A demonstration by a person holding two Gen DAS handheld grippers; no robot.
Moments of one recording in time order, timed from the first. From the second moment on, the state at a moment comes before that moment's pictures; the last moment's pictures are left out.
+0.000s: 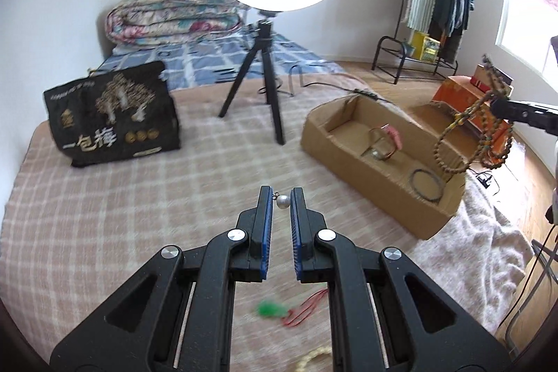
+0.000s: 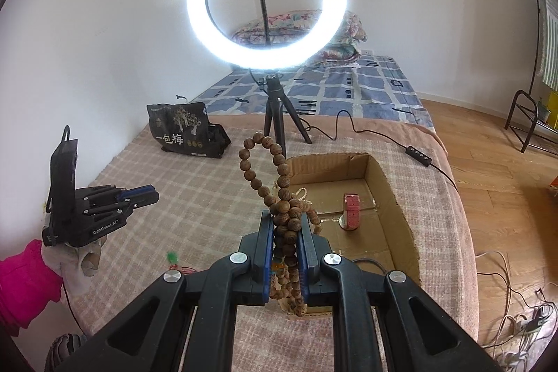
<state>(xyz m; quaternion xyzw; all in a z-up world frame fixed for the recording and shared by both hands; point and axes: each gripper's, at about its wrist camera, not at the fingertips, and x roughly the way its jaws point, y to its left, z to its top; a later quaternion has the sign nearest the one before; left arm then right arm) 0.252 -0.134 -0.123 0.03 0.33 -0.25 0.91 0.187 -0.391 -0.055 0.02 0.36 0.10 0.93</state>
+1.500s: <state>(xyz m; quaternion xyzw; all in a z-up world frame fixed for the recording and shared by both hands) 0.252 -0.290 -0.104 0.06 0.33 -0.32 0.89 0.218 -0.462 -0.087 0.06 0.39 0.01 0.92</state>
